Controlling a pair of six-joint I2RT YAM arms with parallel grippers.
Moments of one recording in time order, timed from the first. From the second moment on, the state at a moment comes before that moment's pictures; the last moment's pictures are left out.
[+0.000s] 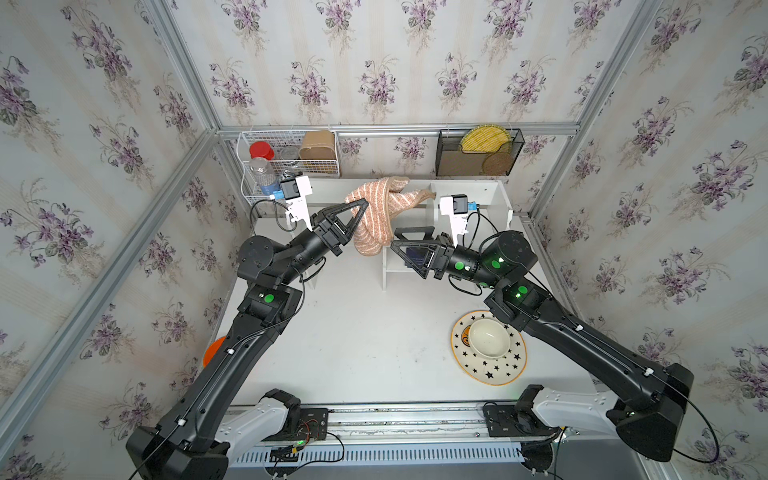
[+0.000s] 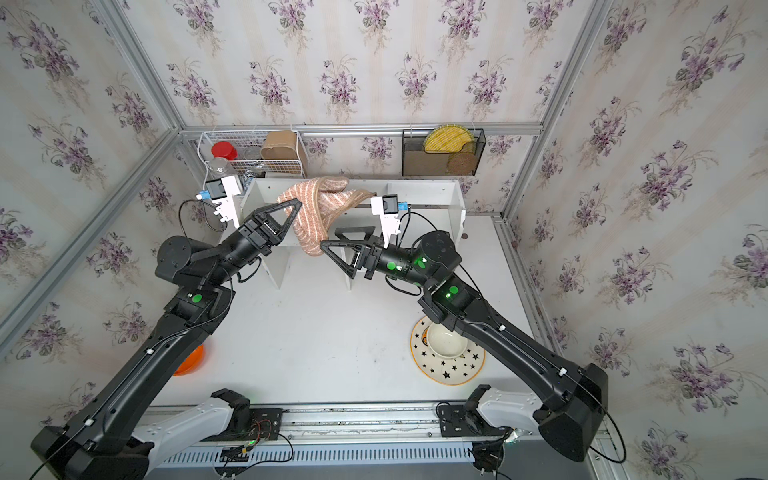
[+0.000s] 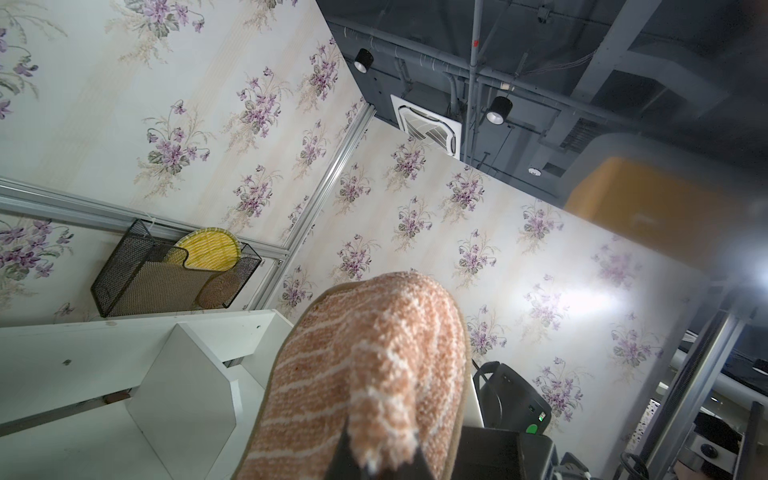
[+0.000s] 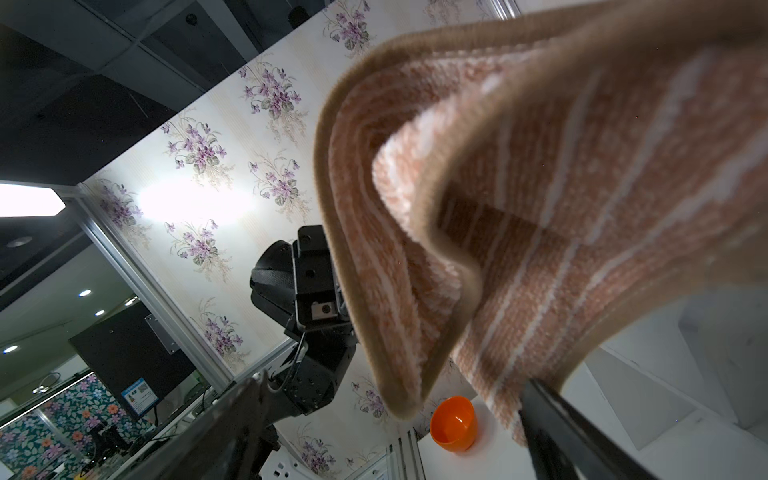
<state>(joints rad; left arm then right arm) -0.40 1.07 1.12 0.45 0.60 -0.90 0.80 1.23 1.18 0.37 -0.52 0.79</state>
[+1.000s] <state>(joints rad) -0.40 1.13 1.07 0.56 0.71 -0.98 0.80 1.39 1.36 0.35 -0.38 0.82</state>
